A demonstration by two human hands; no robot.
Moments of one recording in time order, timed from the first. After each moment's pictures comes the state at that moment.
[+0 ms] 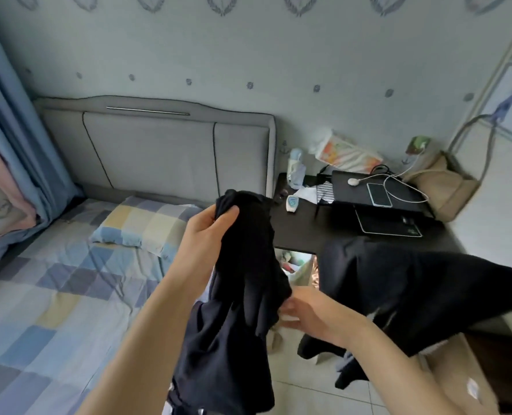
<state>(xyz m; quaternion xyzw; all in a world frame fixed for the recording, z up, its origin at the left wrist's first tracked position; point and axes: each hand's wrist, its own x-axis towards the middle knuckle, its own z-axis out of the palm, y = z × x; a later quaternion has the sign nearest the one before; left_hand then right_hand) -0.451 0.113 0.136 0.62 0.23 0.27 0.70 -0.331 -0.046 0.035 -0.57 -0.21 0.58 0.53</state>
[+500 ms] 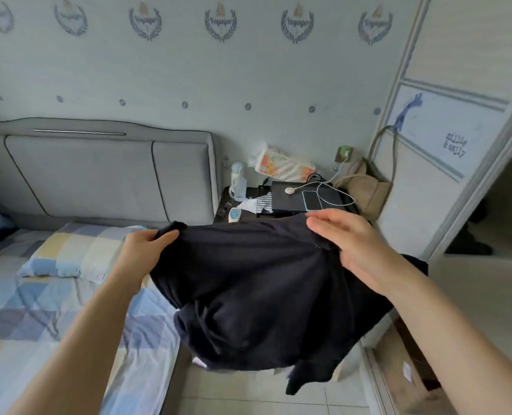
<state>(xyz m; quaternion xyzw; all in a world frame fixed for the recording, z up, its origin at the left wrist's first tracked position) -0.370 0.096 0.094 0.72 0.37 0.23 0.54 -0.241 -0.214 0.168 -0.70 -0.26 0.23 0.62</state>
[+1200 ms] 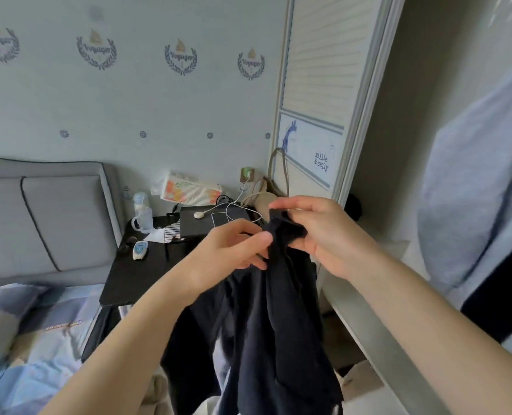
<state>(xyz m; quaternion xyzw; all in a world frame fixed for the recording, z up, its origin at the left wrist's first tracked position) -0.269 -0.170 0.188 0.77 -0.08 0.00 0.63 -0.220 -0.337 0.232 -0.67 -0.12 0.12 0.72</state>
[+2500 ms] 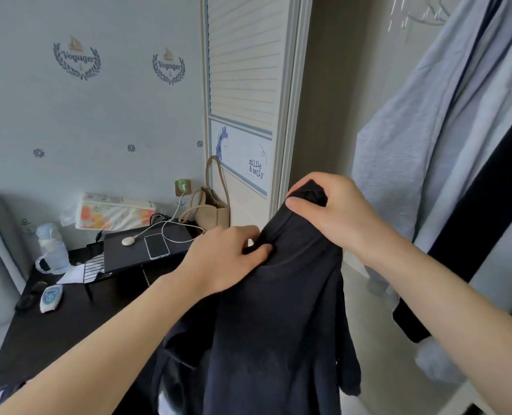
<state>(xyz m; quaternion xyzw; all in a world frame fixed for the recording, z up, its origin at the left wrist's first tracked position) -0.144 -0.259 0.199 0.95 -0.20 0.13 0.22 -0.160 -0.447 0.264 -0.88 -0.17 -0.20 0.40</state>
